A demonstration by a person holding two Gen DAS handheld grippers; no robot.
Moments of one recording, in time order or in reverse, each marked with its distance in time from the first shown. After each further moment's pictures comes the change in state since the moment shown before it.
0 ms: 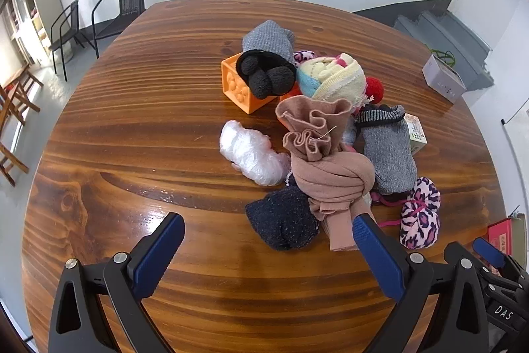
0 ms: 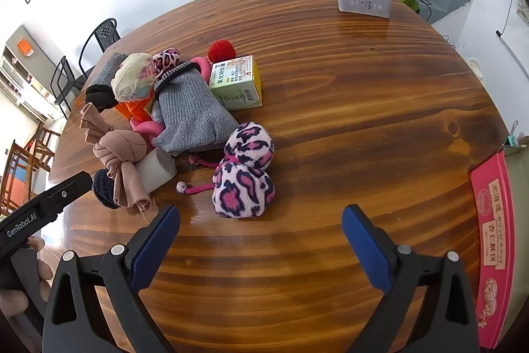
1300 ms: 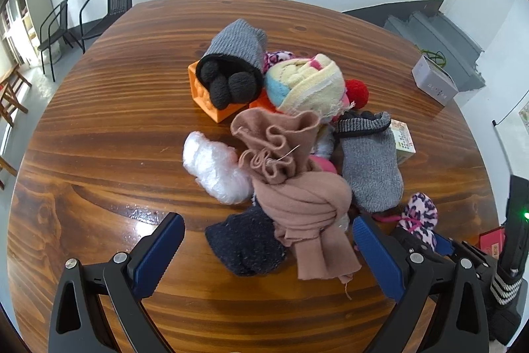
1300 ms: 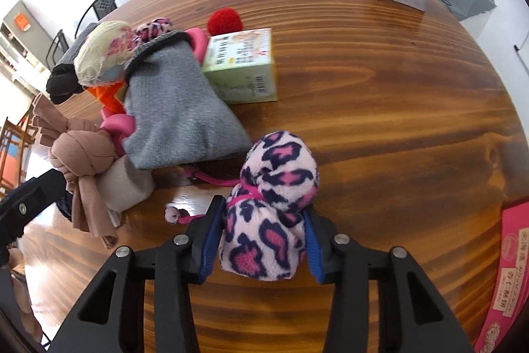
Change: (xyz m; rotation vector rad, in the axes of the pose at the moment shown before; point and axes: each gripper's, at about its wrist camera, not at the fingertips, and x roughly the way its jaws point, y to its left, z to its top) left arm 0.017 -0.021 0.014 0.005 -0.007 -0.047; right arm 0.061 0.013 0.021 -0.070 0.089 -0.027
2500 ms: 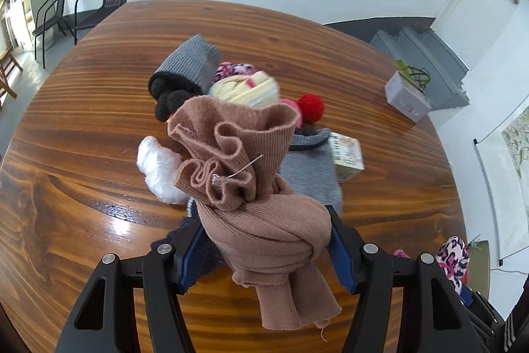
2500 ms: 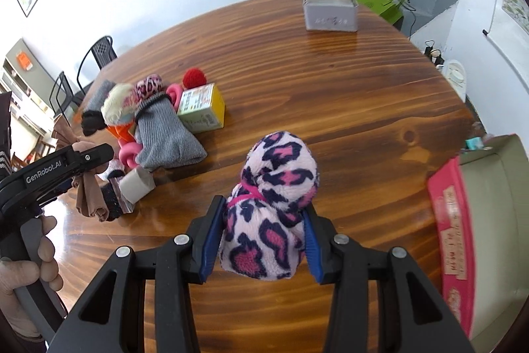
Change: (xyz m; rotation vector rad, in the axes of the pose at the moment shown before) left arm -0.023 -0.033 0.009 -0.064 -0.021 -0.101; right arm -0.103 -0.068 -0.035 0.102 -0.163 0.026
